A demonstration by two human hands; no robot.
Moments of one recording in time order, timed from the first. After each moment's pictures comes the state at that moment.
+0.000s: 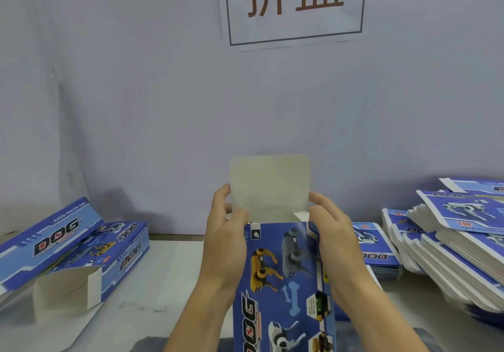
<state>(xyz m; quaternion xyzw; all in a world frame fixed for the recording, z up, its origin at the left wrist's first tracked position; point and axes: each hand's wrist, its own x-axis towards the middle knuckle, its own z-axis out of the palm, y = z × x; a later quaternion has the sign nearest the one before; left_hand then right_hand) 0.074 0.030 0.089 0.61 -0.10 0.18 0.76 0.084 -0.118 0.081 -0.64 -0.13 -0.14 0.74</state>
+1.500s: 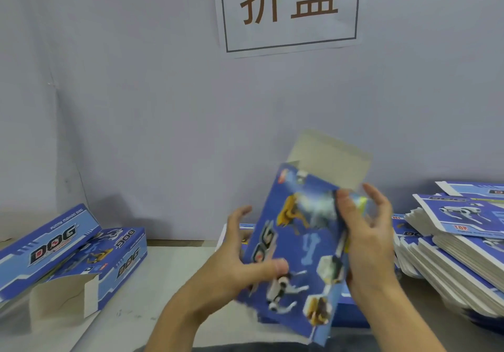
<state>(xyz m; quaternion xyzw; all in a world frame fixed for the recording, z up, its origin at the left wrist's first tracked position) 0.070 0.053 0.081 0.76 -0.17 -0.03 0.63 0.093 -0.149 0.078 -0.51 -0.08 -0.27 0.81</state>
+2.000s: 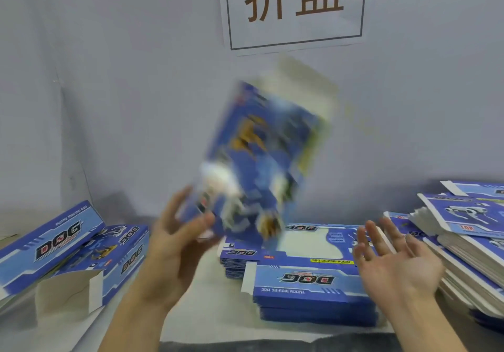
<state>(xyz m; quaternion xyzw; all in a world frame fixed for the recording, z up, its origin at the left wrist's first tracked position) 0.077 0.100 0.086 0.51 -0.17 0.15 0.83 0.095 -0.187 0.055 -0.24 0.10 -0.14 0.95</state>
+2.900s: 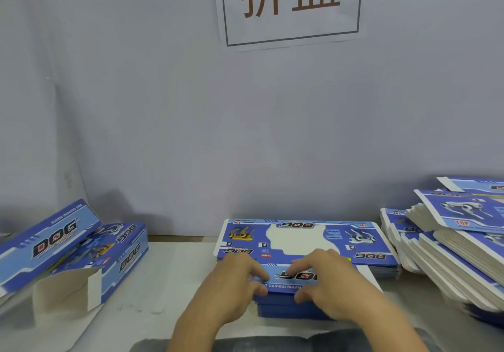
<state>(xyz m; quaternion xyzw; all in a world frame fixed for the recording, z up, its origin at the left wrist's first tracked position) 0.097 0.047 0.040 0.96 -0.09 0.00 0.26 0.095 -0.144 0.052 -0.97 -0.10 0.03 0.22</state>
